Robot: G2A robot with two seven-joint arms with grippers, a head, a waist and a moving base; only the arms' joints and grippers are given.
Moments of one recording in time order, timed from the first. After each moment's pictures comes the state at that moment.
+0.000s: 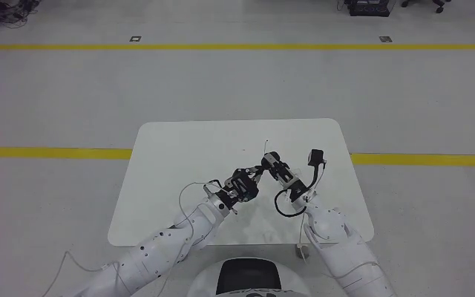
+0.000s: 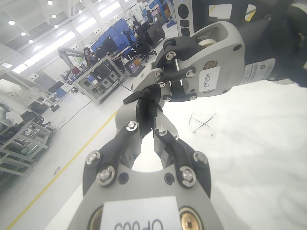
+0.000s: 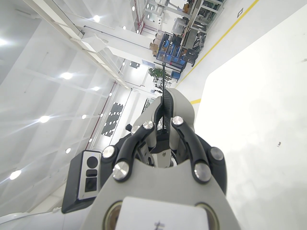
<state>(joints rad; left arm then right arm) 1.25 -1.08 -0.60 -1.58 1.57 0.15 0.24 -1.57 -1.30 1.18 -1.57 -0.01 -0.34 0.20</state>
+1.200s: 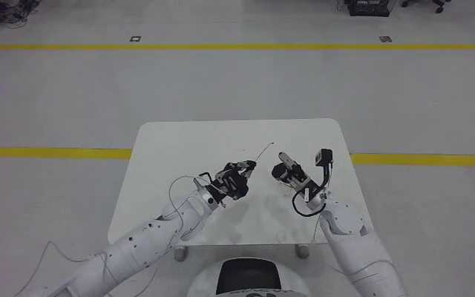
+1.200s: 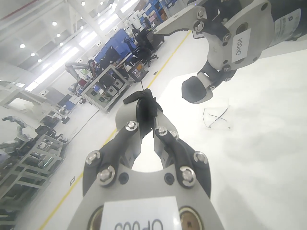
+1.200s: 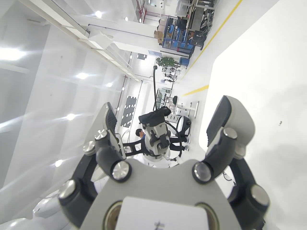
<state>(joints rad) 1.15 -0.98 -0.54 -1.57 1.57 0.15 0.31 -1.58 -1.28 1.31 -1.52 0.21 -0.34 0.50</state>
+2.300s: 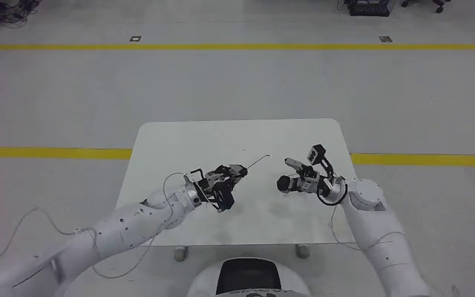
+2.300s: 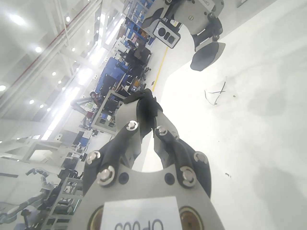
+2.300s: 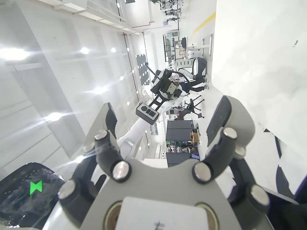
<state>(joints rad) 0.85 -0.87 -0.17 -1.40 1.57 0.28 0.56 -1.36 -1.23 1.39 -1.22 0.45 -0.08 1.18</state>
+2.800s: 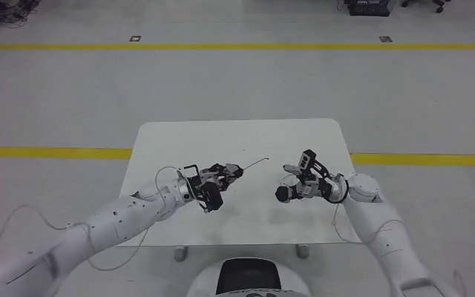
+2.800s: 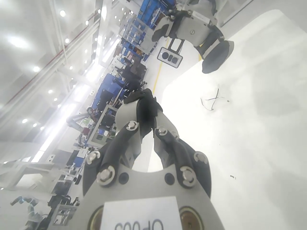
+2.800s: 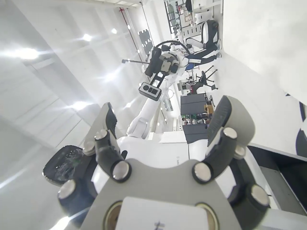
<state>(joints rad) 0.80 -0.84 -0.17 -1.35 1.57 0.21 0.77 -1.23 -1.18 1.23 -1.05 0.59 0.01 1.39</state>
